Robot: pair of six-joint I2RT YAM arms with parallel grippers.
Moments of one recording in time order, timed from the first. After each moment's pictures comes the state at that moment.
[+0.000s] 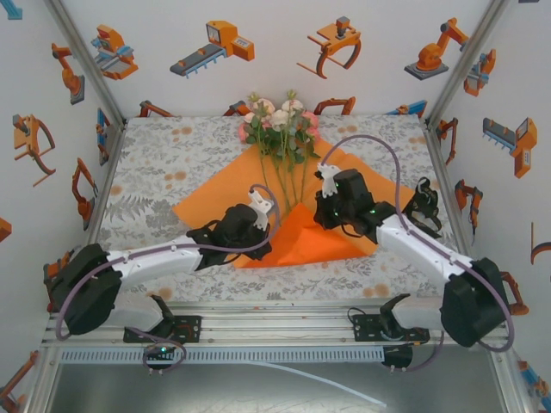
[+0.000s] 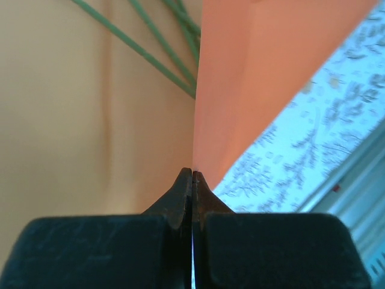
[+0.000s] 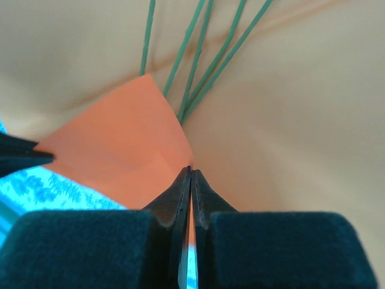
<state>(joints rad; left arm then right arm) -0.95 1.37 0.68 -0.01 0.01 -0.35 0.54 1.30 0.85 -0.29 -0.16 0.13</state>
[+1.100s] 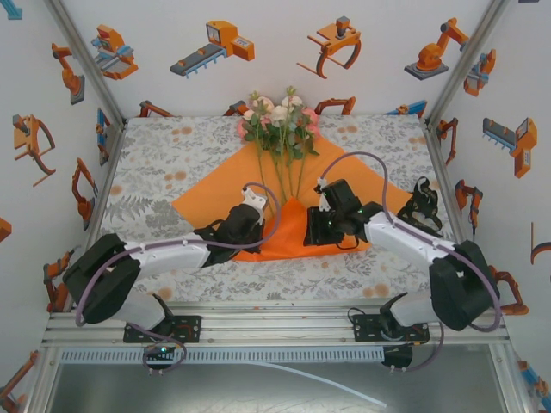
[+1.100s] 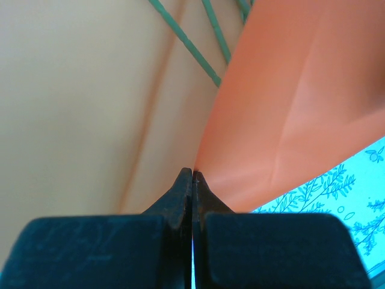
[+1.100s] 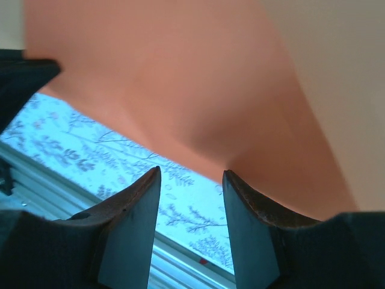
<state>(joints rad) -0.92 1.44 0.66 0.05 -0.19 -0.39 0.58 1.40 0.82 -0.45 -0.25 0.44</state>
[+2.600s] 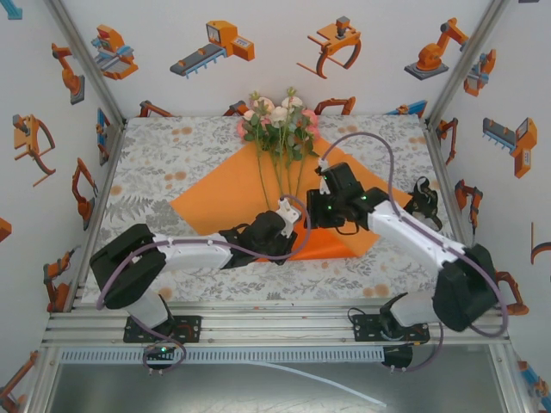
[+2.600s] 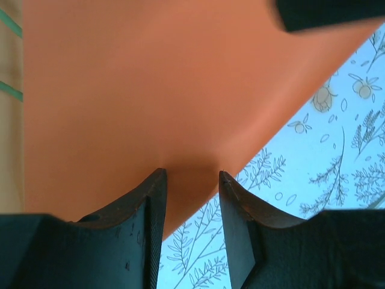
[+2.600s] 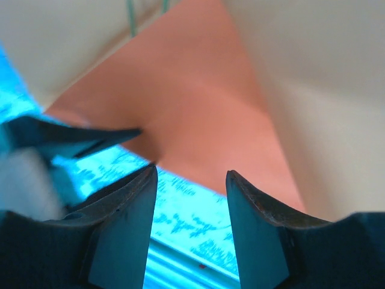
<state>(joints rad) -1.07 1.62 0.79 0.10 -0.09 -0.26 0.58 1.33 0.98 -0.58 -0.18 0.43</state>
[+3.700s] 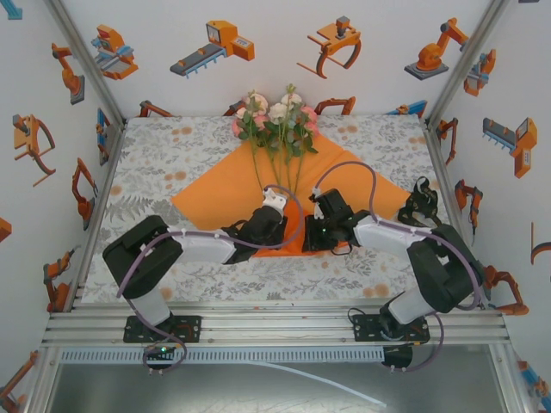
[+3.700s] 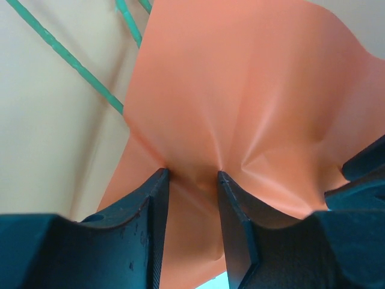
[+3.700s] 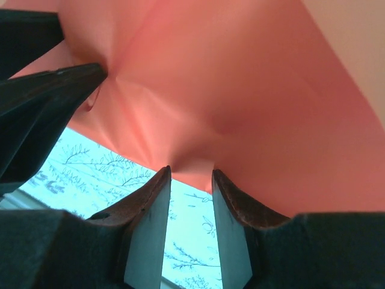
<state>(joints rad) -1.00 1.70 0.78 0.25 -0.29 -0.37 0.60 1.51 0.72 -0.25 -0.24 0.45</state>
